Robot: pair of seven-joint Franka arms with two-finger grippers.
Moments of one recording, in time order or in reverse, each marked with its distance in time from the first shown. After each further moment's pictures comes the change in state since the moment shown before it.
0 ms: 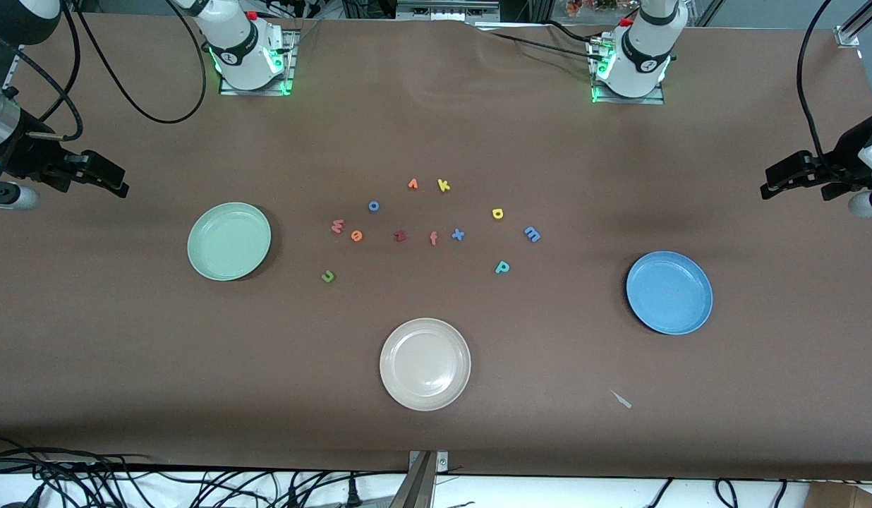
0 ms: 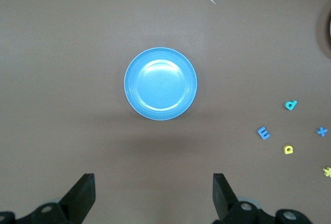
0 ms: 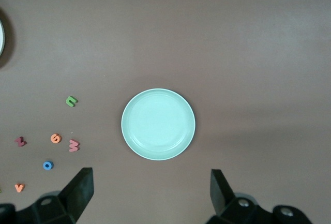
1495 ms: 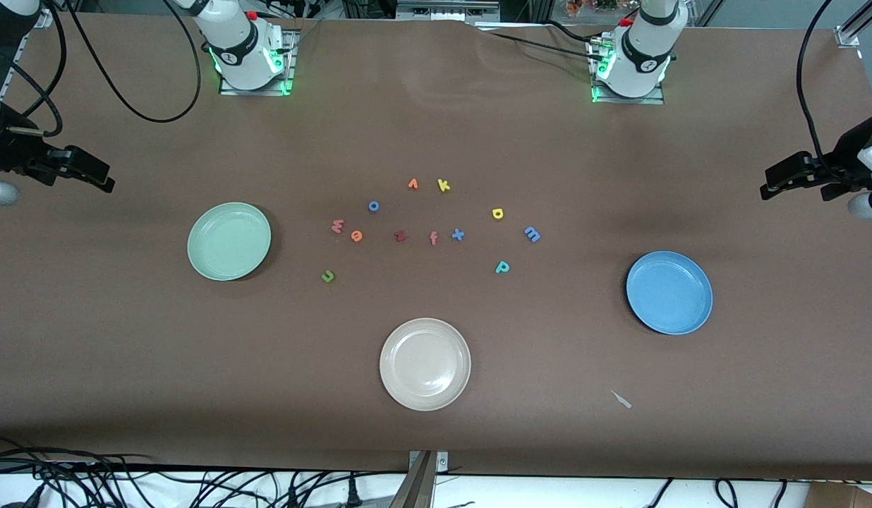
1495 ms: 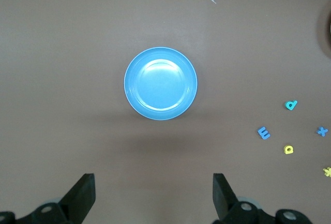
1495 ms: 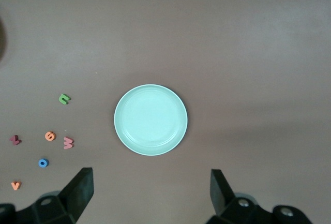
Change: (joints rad) left arm 0.001 0.002 0.000 0.000 0.000 0.000 0.000; right arm -0.001 -0.016 -0.033 0.003 0.000 -0.028 -0.016
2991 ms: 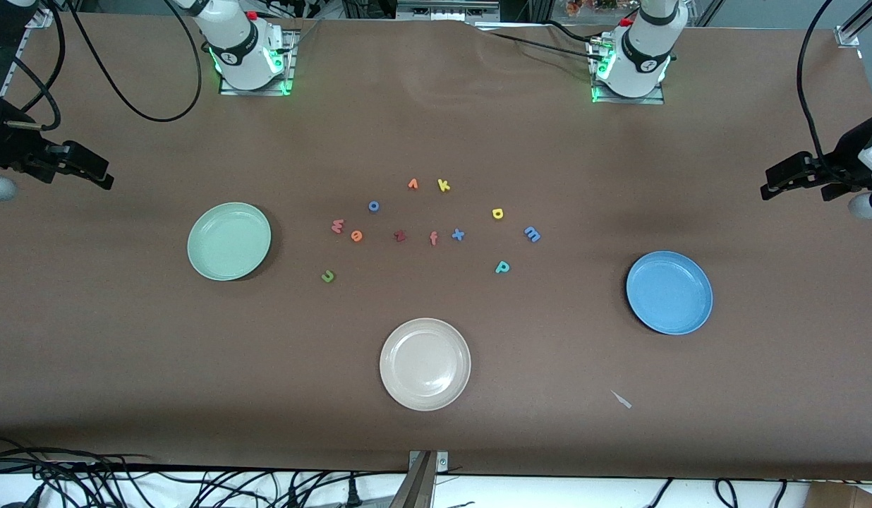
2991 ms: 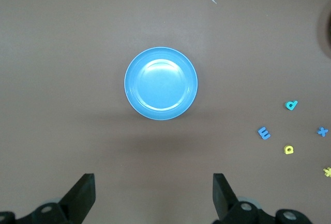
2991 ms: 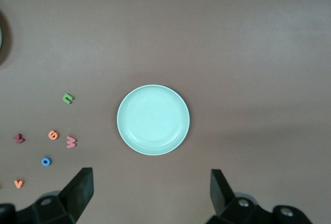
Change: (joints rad) left arm 0.001 0.000 0.000 0.000 0.000 0.000 0.000; right arm 0.001 -0.001 0.008 0.003 0.010 -0.002 -0.002
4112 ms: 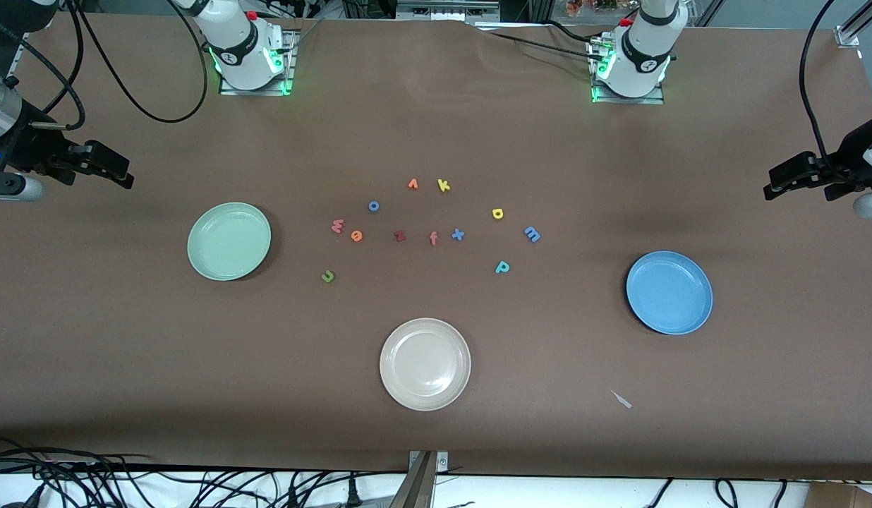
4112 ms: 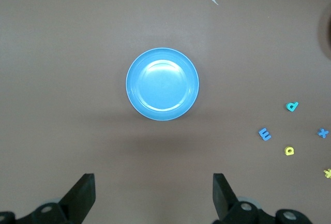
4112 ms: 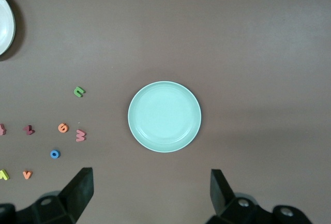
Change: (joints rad) left arm 0.006 0.000 0.000 0.003 0.000 0.000 0.000; right arm 0.002 0.005 0.033 -0.001 0.011 -0.007 0.000
